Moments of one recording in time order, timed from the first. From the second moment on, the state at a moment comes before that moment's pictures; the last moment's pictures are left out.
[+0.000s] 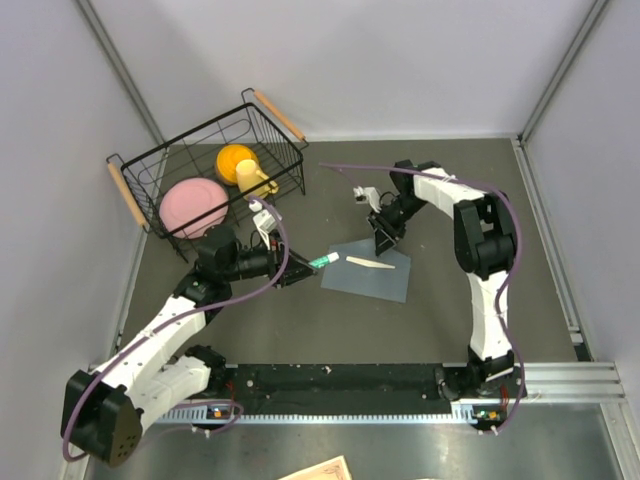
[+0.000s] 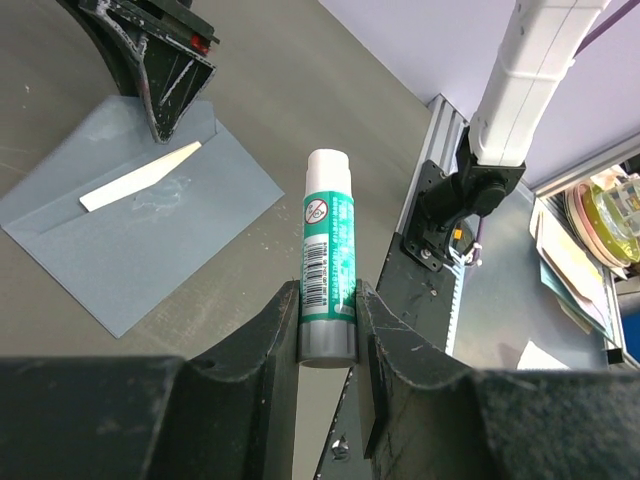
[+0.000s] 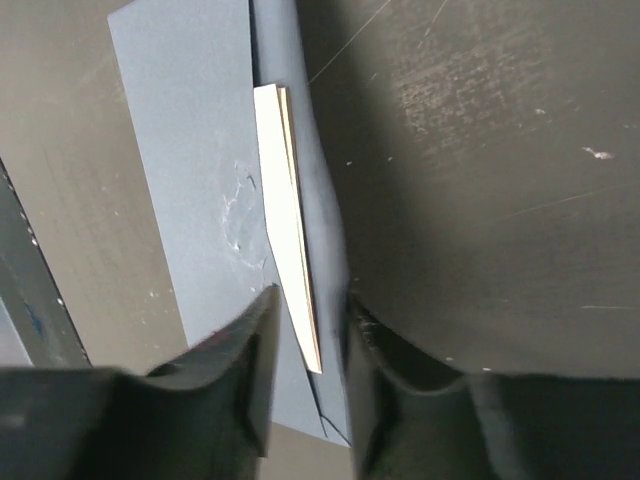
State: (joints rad) left arm -0.42 0.91 0.56 0.15 0.85 -0.45; right arm 0.34 2.18 1.67 -1.07 -0.72 -0.74
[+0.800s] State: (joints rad) left arm -0.40 0.92 0.50 0.18 0.74 -0.55; right arm 0.31 1.92 1.44 -0.79 -0.53 -0.60
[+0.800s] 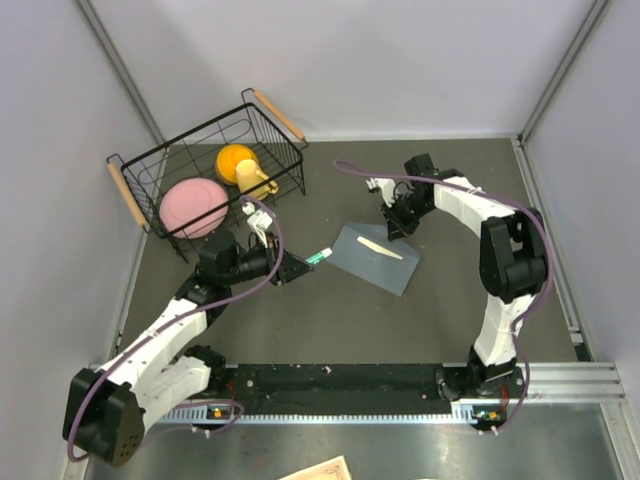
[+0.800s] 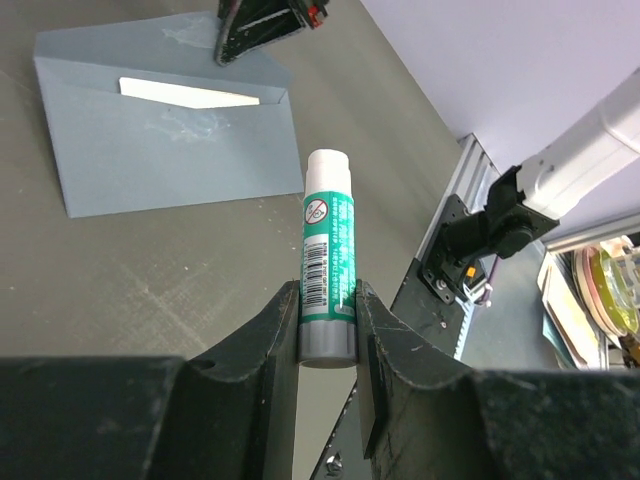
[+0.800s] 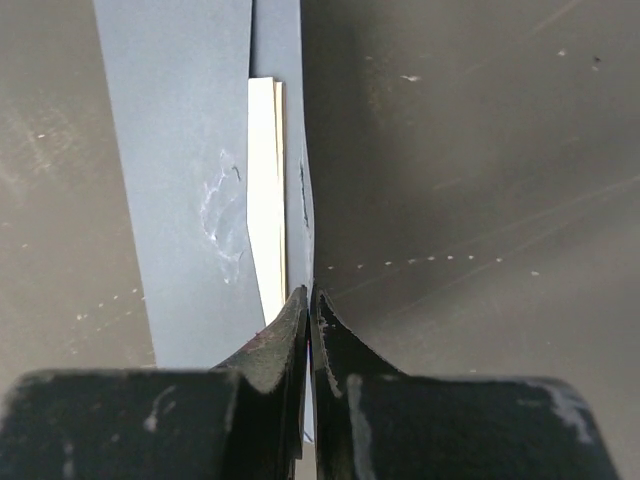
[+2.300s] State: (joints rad) left arm -0.39 1.09 0.49 0.28 0.64 -0.60; right arm 0.37 1.70 1.19 -0.59 -0.26 -0.50
